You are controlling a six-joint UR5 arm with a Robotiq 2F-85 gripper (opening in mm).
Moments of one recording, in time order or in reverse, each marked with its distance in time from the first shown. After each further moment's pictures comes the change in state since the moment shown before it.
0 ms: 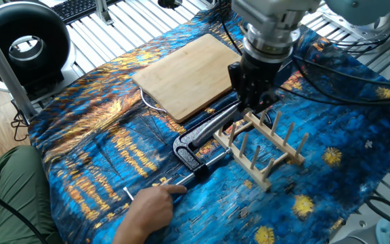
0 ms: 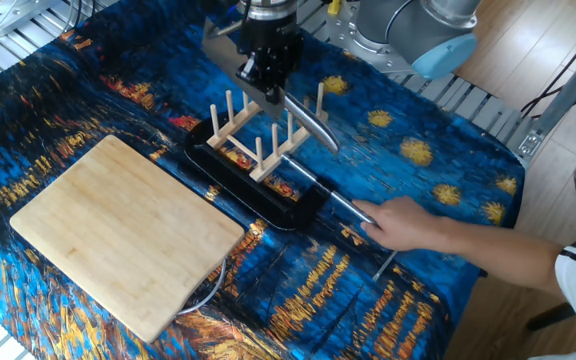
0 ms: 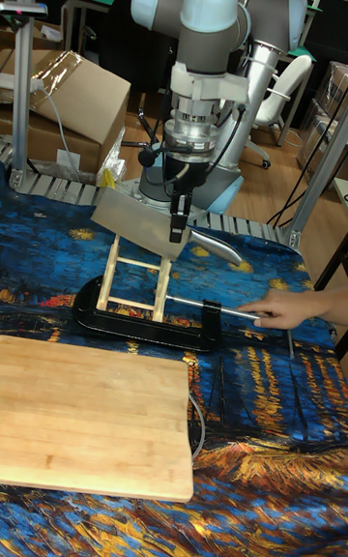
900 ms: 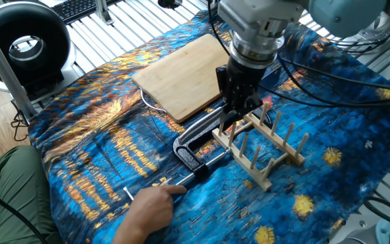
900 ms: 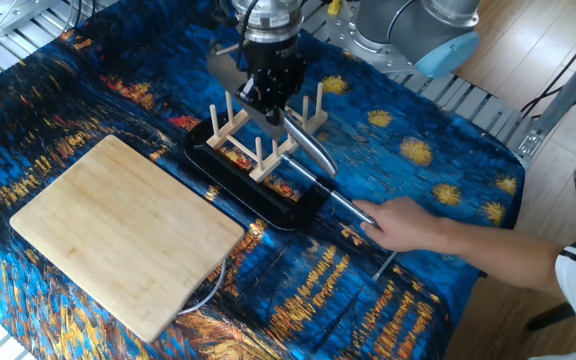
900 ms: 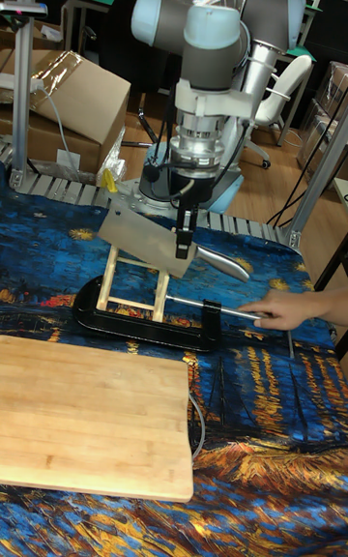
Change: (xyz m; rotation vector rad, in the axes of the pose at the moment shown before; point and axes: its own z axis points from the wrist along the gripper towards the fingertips) arm -0.014 -0.020 0.021 0.031 -0.026 -0.012
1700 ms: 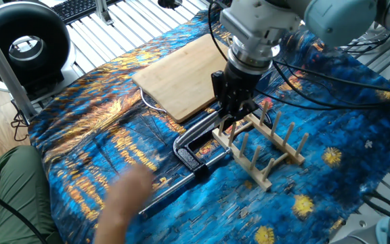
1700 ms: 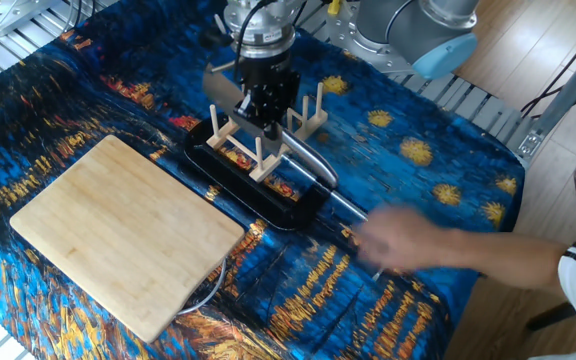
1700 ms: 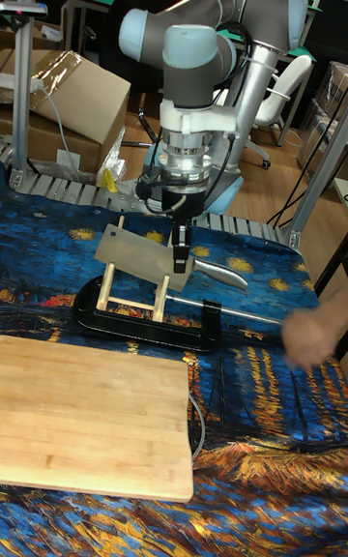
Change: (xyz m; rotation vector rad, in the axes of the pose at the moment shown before) arm 0.004 -0.007 0.025 0.015 -0.066 -0.059
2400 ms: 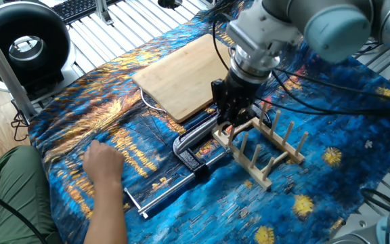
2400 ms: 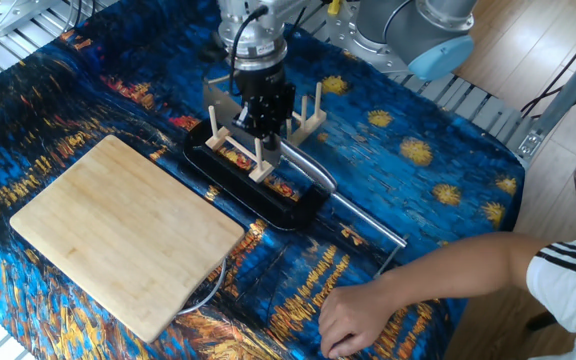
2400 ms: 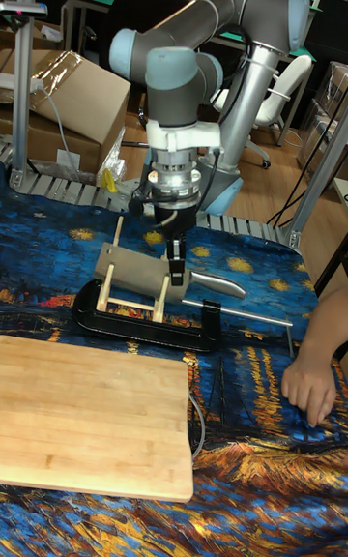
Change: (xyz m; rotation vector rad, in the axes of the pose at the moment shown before) arm 0.006 -0.002 0.032 0.033 -0.055 -0.019
